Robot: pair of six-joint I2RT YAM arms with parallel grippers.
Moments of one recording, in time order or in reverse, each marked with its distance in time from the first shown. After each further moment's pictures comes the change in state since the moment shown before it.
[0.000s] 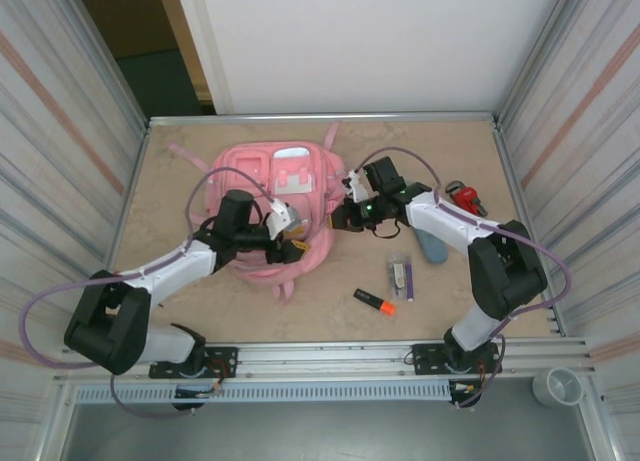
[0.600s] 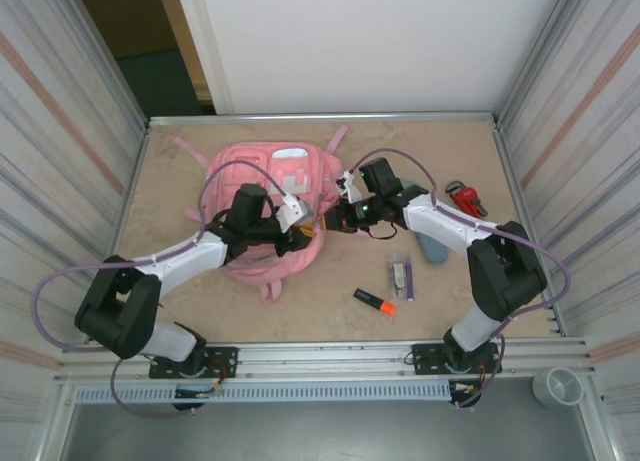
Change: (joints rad) left arm -0.019 0.100 0.071 0.011 -0.110 -0.039; right arm 0.011 -0.007 -0.010 0.061 -0.068 0.055
